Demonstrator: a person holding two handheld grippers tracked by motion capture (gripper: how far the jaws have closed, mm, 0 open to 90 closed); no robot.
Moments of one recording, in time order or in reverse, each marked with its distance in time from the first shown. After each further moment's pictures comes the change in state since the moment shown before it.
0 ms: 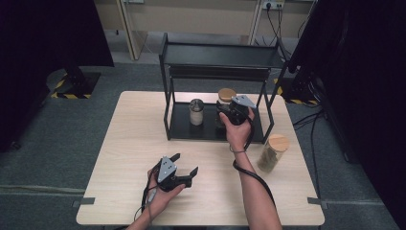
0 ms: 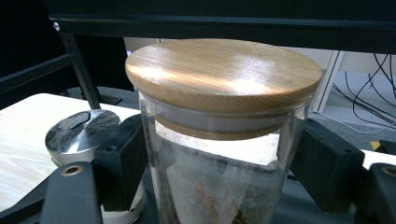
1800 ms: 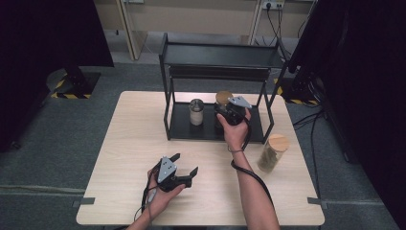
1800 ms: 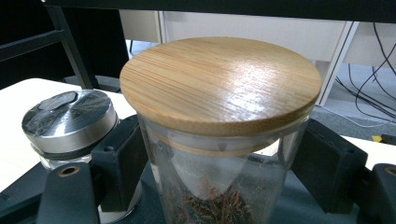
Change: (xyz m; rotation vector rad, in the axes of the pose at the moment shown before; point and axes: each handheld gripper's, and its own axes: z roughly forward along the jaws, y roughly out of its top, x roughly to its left) left arm 0.000 0.000 0.000 -0.004 0.003 0.001; right arm 0.001 -0.012 0.016 0.041 0.003 -0.019
